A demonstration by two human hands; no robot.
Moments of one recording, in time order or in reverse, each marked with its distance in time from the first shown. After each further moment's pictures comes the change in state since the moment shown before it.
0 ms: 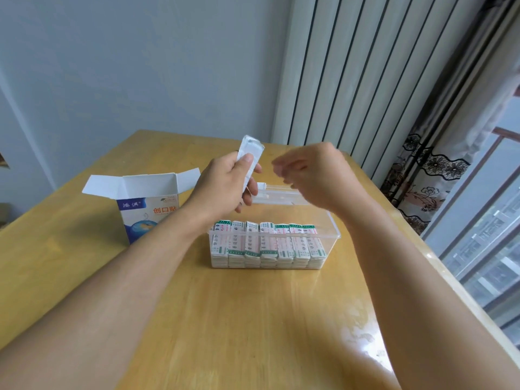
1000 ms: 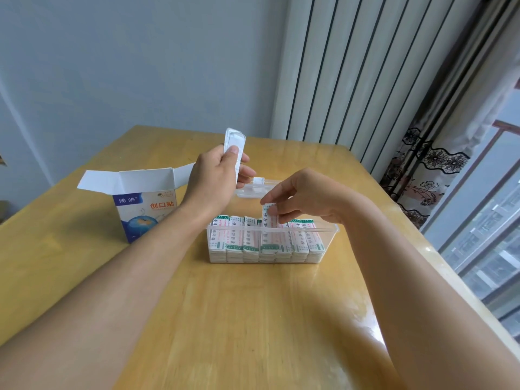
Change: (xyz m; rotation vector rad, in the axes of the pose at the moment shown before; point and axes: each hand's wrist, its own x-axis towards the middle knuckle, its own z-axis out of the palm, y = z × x) left_hand 0.008 -0.010 0.006 -0.063 0.193 0.003; right_hand 0.000 0.031 0.015 0.304 -0.558 0.286
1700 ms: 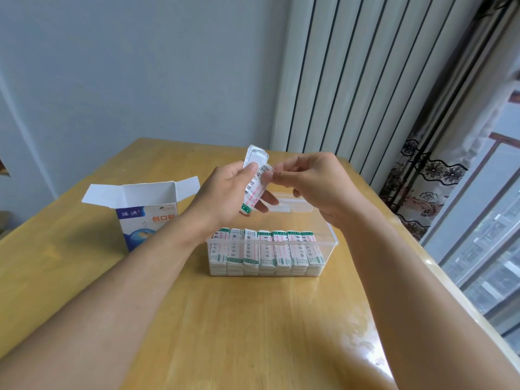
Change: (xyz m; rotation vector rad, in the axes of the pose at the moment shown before) left_hand -0.014 0.020 -0.004 0.011 -0.323 -0.041; right_hand -0.016 -0.031 0.000 0.205 0.404 -0.234
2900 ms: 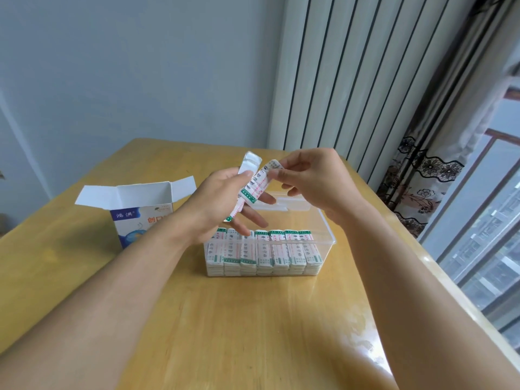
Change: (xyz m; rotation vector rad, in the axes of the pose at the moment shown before) left_hand -0.004 0.005 -0.002 -0.200 -0.110 -0.148; right_hand 0.004 0.003 -0.005 -0.157 0.072 -0.066
